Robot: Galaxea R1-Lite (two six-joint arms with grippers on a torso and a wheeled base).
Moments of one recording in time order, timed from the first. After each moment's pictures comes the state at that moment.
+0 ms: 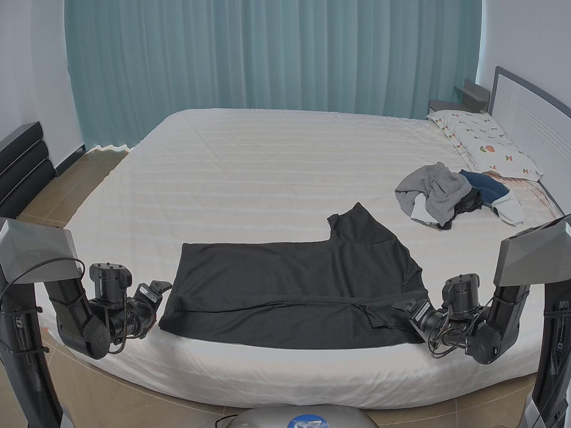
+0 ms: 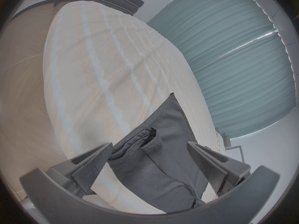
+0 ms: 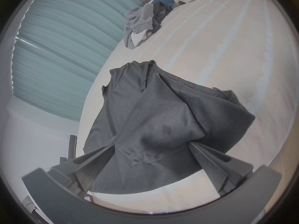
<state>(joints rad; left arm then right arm) -0.06 2.23 -0.43 -1.16 -0.05 -1.08 0.28 2.31 -0.41 -1.22 0.00 1.02</state>
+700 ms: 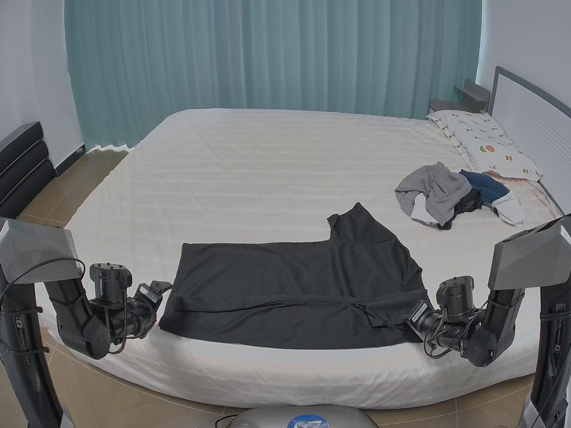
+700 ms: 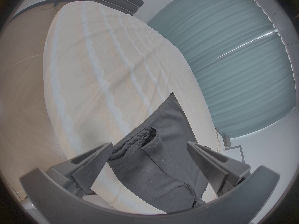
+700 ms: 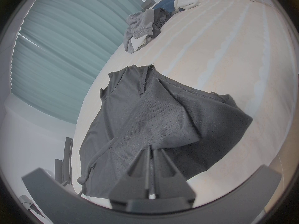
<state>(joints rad) -0.06 2.23 -0.43 -1.16 -0.05 -1.08 0.30 2.31 -0.42 -1.23 -0.07 1.02</state>
